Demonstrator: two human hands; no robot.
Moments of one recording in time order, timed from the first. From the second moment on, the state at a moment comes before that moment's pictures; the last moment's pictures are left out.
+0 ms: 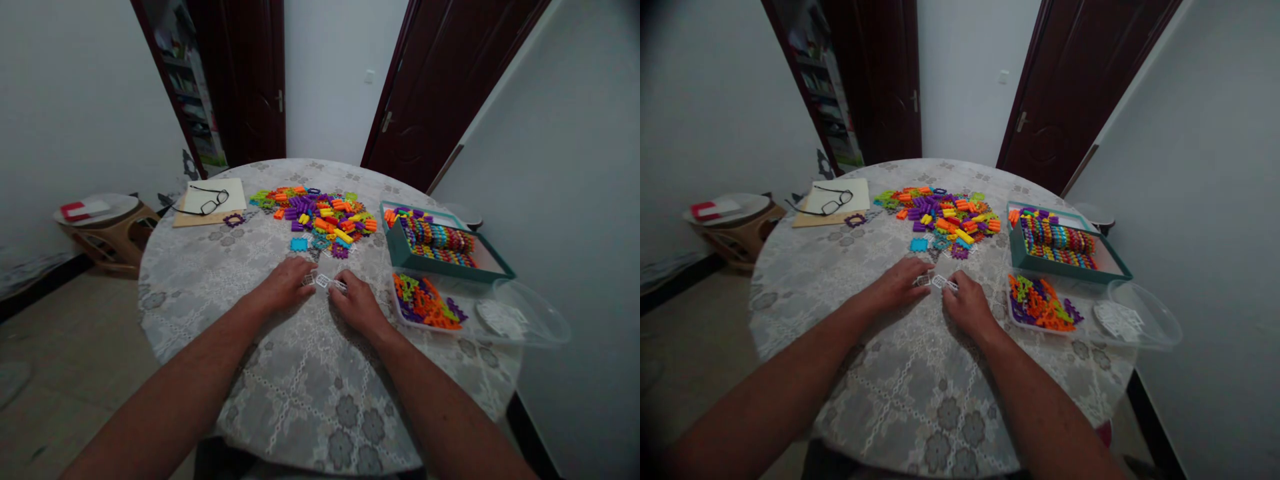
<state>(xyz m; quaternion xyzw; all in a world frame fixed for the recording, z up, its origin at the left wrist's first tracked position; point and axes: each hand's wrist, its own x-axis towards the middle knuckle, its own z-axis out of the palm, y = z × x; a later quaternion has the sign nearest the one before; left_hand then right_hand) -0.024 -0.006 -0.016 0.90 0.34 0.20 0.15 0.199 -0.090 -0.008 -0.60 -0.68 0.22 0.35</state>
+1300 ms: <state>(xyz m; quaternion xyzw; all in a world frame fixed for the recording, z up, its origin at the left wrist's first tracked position) -0.033 0.021 -0.014 0.90 0.37 0.13 0.18 0.329 -0.140 0.087 -0.71 -0.56 -0.12 0.41</state>
